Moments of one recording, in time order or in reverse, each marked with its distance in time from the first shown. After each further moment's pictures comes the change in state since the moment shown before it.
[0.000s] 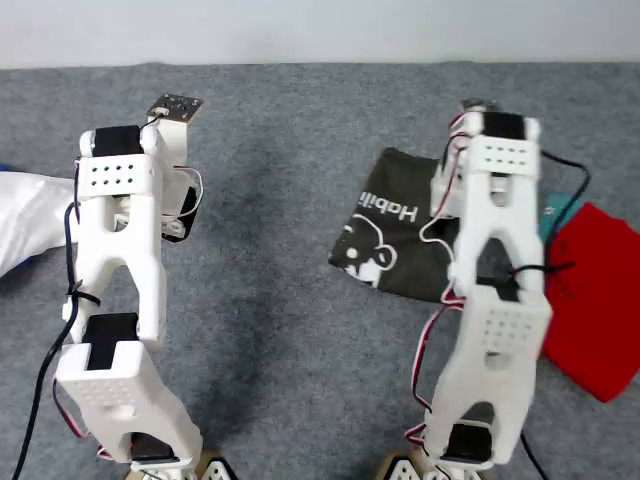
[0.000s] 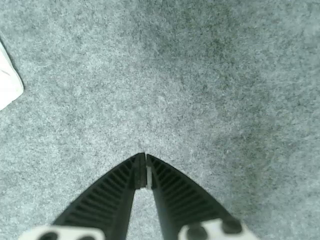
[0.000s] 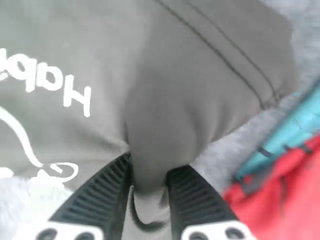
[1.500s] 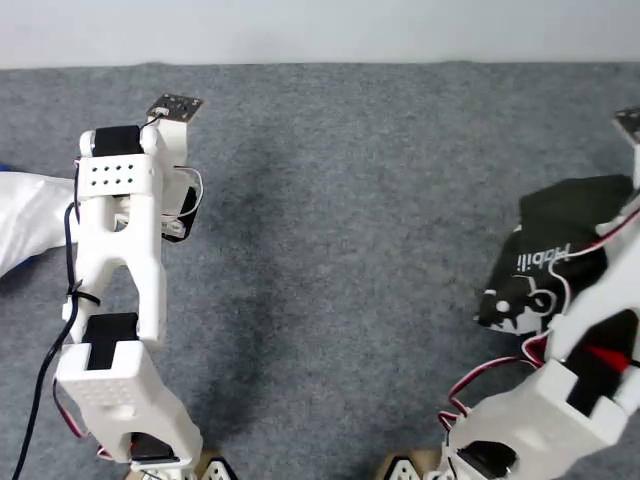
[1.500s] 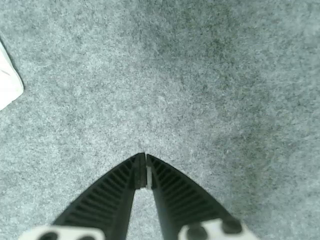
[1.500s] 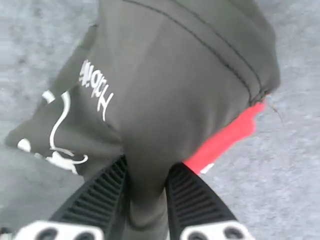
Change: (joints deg) left arm 0.0 0.0 0.0 0.0 0.0; right arm 32.5 -25.1 10.7 -2.9 45.7
